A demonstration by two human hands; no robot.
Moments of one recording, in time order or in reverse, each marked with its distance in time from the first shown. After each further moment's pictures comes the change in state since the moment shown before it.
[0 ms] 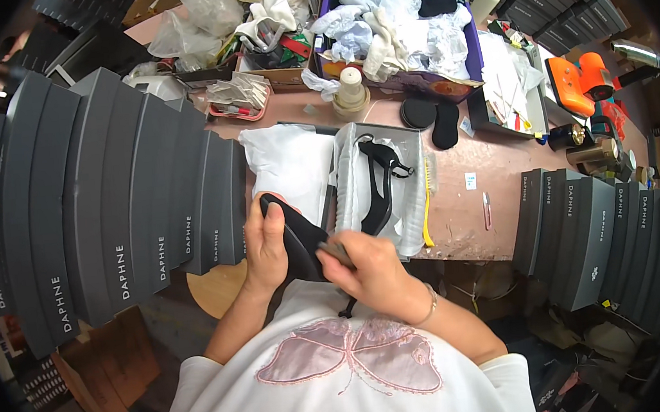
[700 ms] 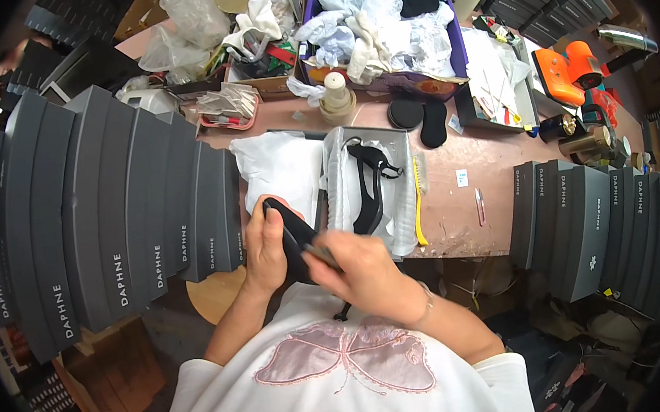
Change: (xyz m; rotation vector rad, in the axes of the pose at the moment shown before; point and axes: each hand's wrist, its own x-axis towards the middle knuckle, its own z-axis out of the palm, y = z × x) left_hand -0.002 -0.001 0.012 0.004 -0.098 0.004; right_hand -0.002 -0.010 -0.012 -0.023 0.004 -0.063
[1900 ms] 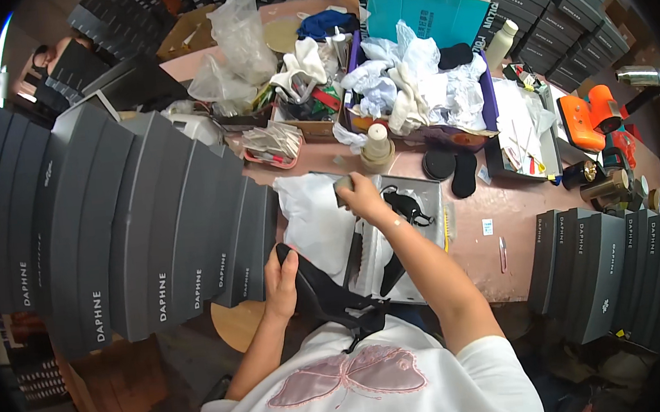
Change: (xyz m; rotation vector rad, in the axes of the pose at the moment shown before) left_hand -0.008 -0.032 -0.047 -0.007 0.193 -0.059; right_hand 0.133 0.192 0.087 0.331 -0.110 0.584
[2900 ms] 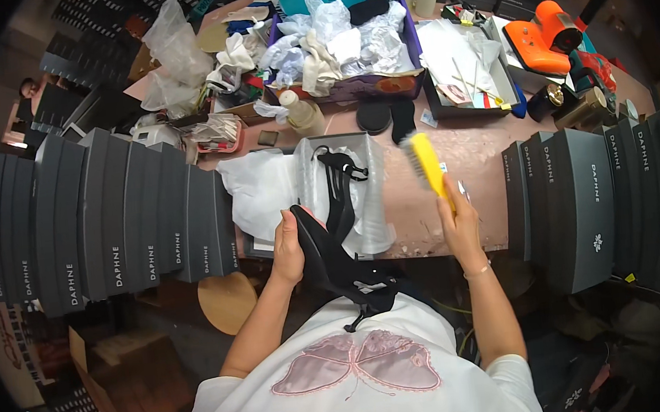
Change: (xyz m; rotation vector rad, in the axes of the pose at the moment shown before) left_hand -0.051 -0.014 0.145 -0.155 -0.254 -0.178; right_hand -0.266 0.105 -0.204 -0.314 0.603 -0.220
